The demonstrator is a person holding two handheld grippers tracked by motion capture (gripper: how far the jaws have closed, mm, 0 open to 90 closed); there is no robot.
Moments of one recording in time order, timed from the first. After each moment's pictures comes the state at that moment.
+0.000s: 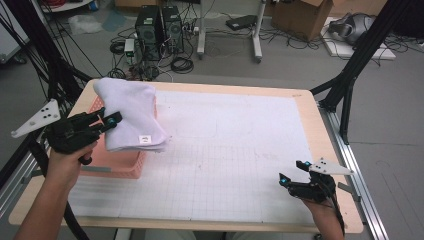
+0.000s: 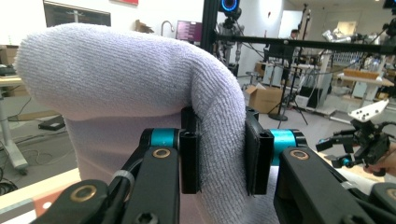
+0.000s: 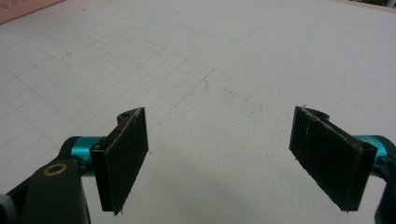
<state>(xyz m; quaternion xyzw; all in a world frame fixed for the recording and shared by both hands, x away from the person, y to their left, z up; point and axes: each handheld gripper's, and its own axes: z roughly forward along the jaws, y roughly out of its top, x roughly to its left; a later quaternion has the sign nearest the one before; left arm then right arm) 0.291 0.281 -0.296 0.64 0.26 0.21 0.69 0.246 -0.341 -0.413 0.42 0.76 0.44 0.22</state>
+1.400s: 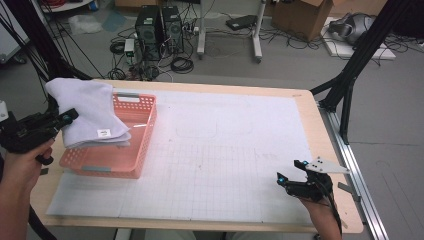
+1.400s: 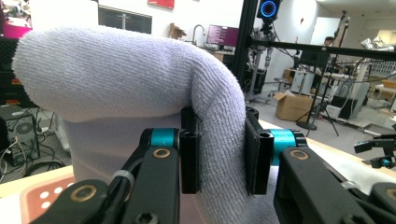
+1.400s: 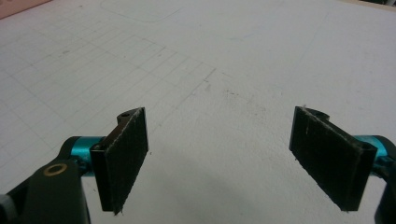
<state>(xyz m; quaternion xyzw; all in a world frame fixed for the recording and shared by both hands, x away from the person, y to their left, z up) 0.294 0.377 -0.314 0.62 0.30 0.24 0.68 0.250 -0.336 -0.414 0.42 0.76 0.44 0.22</state>
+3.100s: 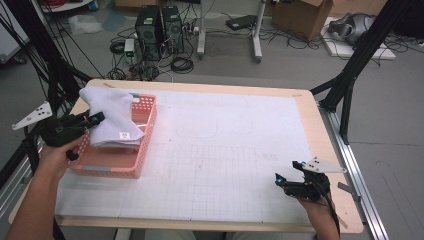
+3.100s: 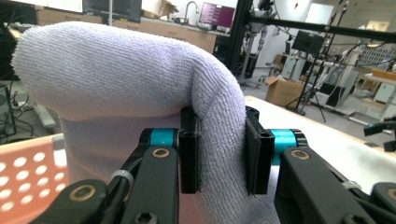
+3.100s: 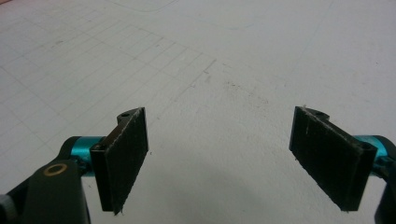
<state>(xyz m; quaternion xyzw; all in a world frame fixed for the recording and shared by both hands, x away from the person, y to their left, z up) 0.347 0.351 -0.363 0.64 0.31 0.19 0.67 0.252 -0.332 -0.419 0.43 0.77 0.42 0.22</state>
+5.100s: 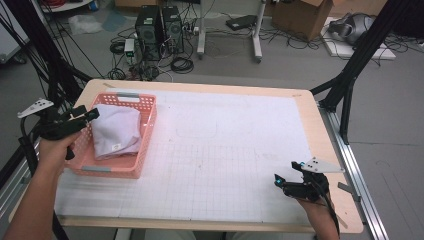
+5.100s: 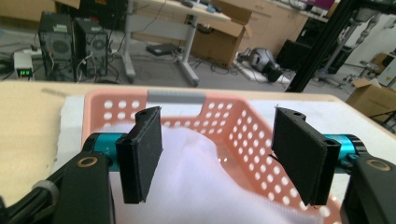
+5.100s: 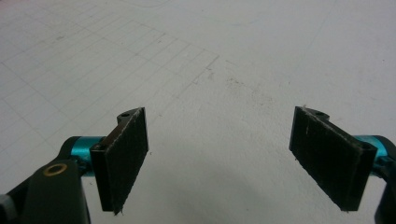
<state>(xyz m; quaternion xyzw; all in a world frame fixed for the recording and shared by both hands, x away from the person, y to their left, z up) 0.353 0.355 -0.354 0.61 0.49 0.24 0.58 0.253 -0.331 -0.421 0.42 0.77 0.42 0.21</state>
